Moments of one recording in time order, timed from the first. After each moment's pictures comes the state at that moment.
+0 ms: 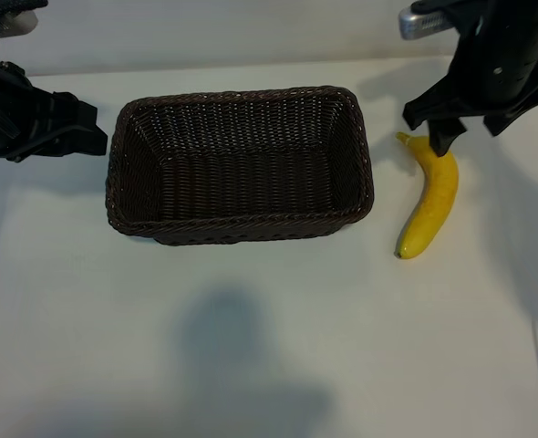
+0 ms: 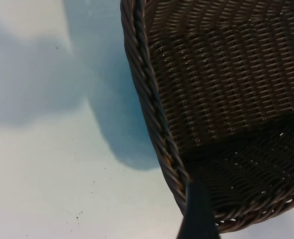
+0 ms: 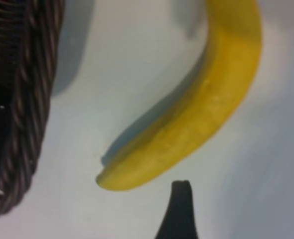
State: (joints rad) left arm -0.04 1.49 -1.10 -0.44 0.78 0.33; right arm 0.32 1.93 -1.58 0.00 1.17 -0.02
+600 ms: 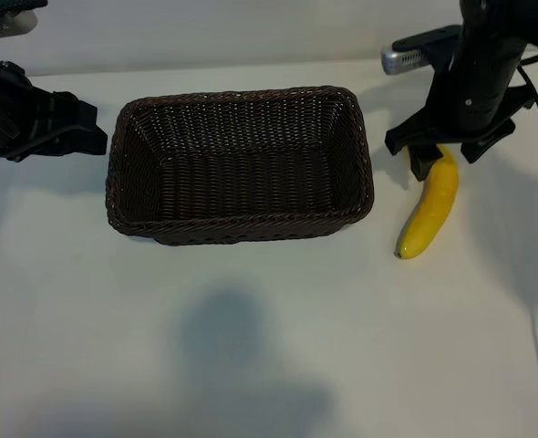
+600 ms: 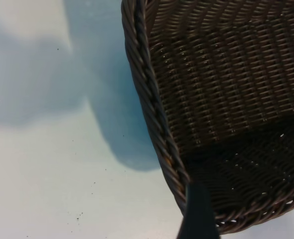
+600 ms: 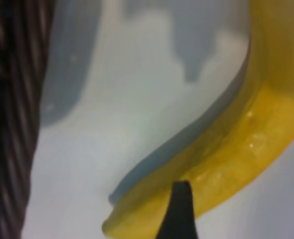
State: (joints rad) left arm -0.04 1.49 -1.10 -0.44 0.77 0.33; right arm 0.32 2.04 -1.55 0.02 1.06 -0.02
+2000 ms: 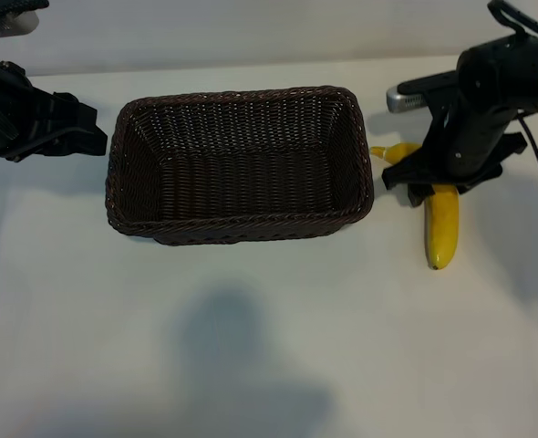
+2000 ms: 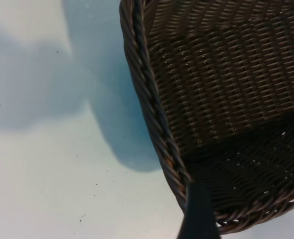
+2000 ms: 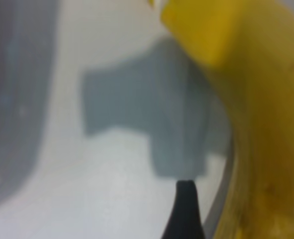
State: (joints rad) left arm -0.04 1.49 -1.10 -0.44 0.77 0.36; right arm 0.32 2.05 -1.31 -0.01 0.71 0.09
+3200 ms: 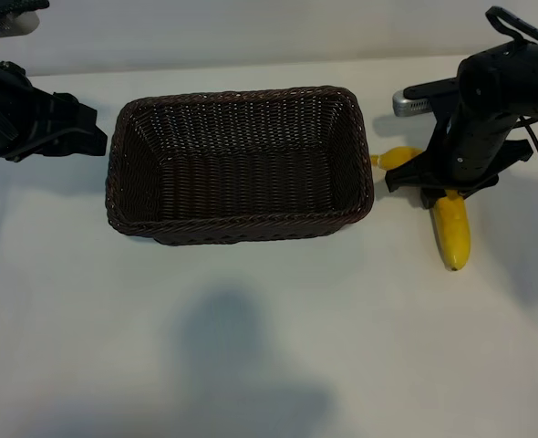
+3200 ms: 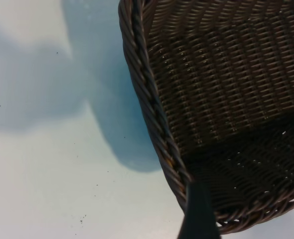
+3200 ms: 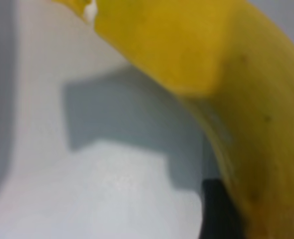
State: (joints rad) left arm -0.04 1.49 -1.10 -0.44 0.77 0.36; right arm 0.32 2.04 -1.29 -0.04 0.71 0.16
